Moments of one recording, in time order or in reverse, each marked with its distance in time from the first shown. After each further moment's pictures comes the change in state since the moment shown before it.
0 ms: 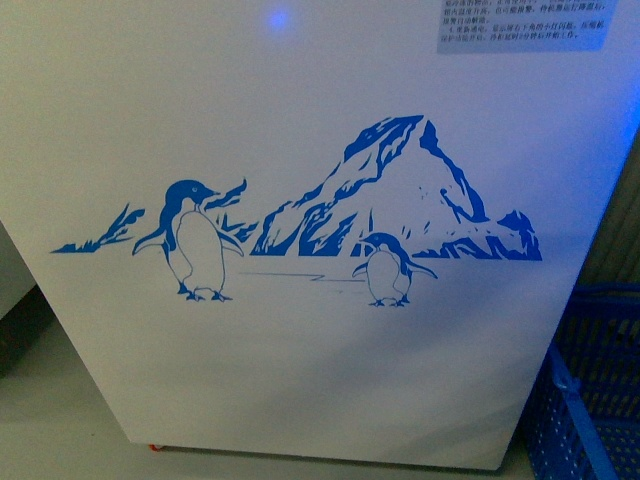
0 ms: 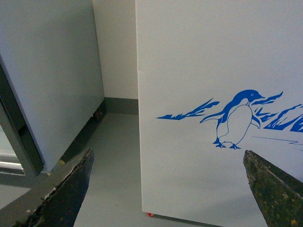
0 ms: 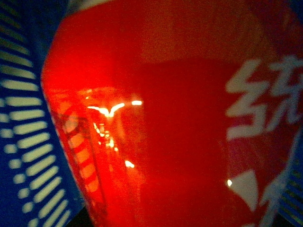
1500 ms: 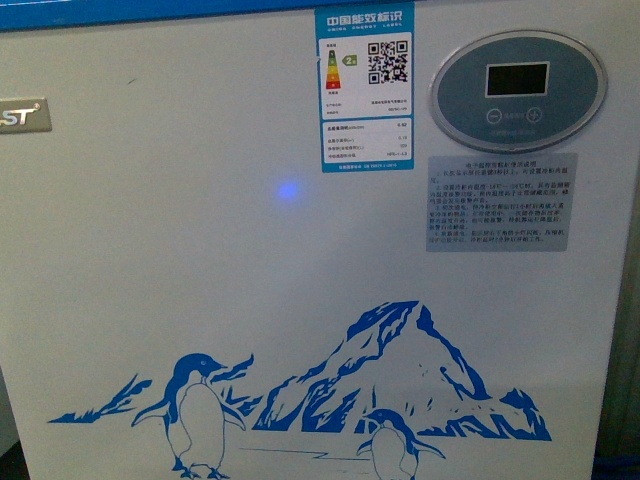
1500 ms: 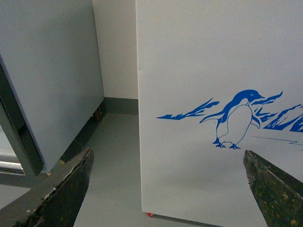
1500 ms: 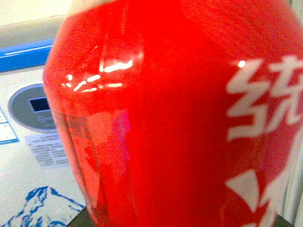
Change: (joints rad) left arm 0.000 0.000 0.000 0.000 0.000 0.000; right arm 0.512 -2.040 -0.198 -0.675 0.292 0.134
